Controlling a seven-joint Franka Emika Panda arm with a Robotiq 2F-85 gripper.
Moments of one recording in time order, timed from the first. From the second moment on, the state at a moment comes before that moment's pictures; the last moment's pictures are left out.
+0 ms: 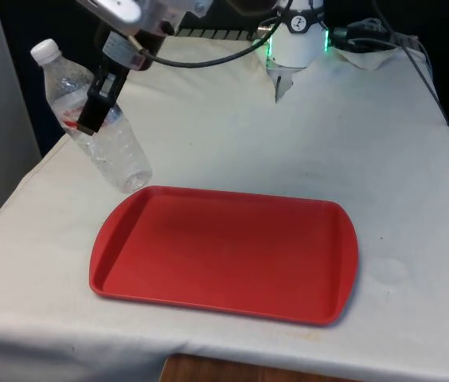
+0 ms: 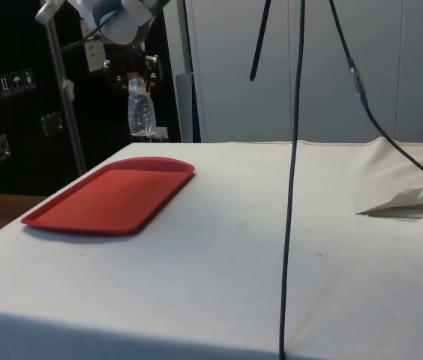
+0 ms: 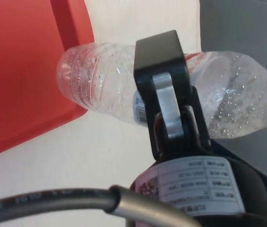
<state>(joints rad) 0.20 0.82 -0.55 -1.28 -0.22 2.21 1.33</state>
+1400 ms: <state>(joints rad) 0.26 0.90 -0.54 -1.15 -0.43 2.09 1.54</state>
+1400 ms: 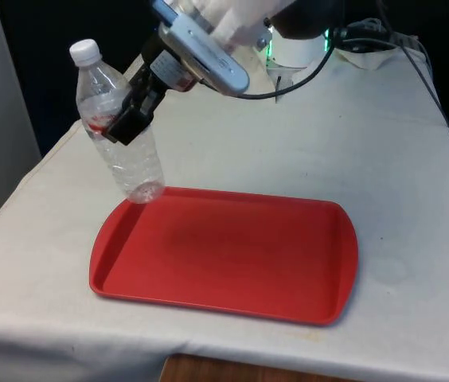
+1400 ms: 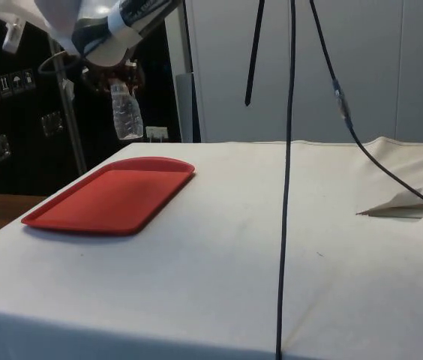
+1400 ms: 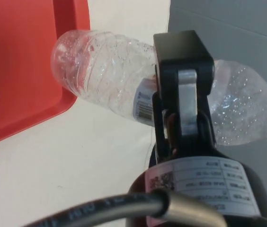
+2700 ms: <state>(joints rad) 0.28 0.99 -0.46 -1.15 -0.61 2.07 1.84</state>
